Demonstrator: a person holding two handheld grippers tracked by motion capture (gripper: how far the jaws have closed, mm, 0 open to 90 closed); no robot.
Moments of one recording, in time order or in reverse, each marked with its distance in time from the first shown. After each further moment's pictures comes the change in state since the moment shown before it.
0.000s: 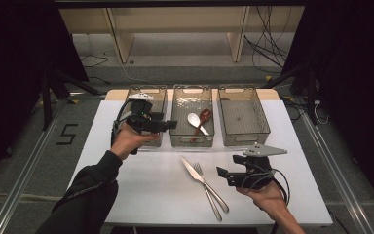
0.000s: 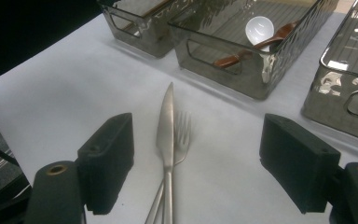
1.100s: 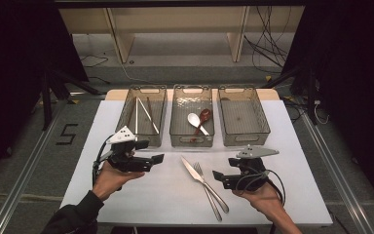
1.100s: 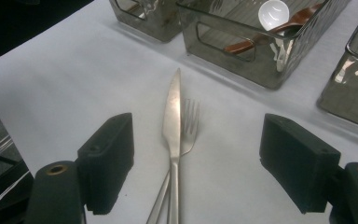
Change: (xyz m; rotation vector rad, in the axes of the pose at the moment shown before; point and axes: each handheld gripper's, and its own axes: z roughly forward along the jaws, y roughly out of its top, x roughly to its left) left arm -0.027 -0.086 -0.043 -0.076 0.008 0.072; right arm 0.006 -0.003 0.011 0.055 0.011 -0.025
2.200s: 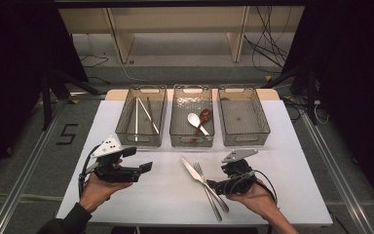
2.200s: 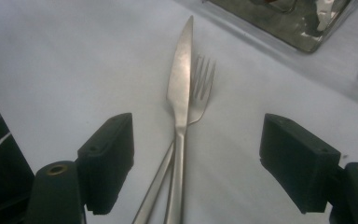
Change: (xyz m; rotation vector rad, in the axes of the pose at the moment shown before) left arm 0.000 -0.023 -0.030 -0.026 0.051 0.021; right arm 0.006 -0.006 0.033 0.188 0.008 -0.077
